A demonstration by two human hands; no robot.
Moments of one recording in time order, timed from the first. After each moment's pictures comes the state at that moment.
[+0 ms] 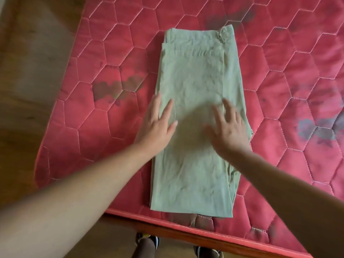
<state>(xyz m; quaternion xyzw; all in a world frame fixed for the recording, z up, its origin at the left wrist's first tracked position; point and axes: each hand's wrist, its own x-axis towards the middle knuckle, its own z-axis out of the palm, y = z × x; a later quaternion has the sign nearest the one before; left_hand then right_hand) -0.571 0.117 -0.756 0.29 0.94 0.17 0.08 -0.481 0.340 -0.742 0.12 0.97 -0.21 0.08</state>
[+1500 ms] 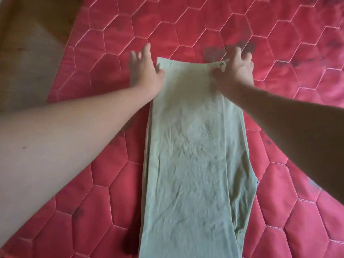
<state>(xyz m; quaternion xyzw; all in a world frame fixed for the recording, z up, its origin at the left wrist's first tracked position) -0.794 0.212 -0.722 0.06 0.96 0.27 0.08 -0.725 0.418 -0.719 0.31 0.91 -0.28 0.03</state>
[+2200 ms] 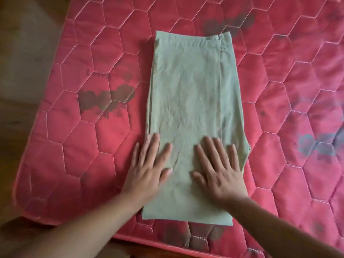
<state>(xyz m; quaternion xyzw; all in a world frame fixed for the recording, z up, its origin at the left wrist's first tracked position) -0.505 0.091 -0.773 0.33 0.94 0.06 0.10 -0.418 0.325 -0.774 0.00 0.99 -0.09 0.08</state>
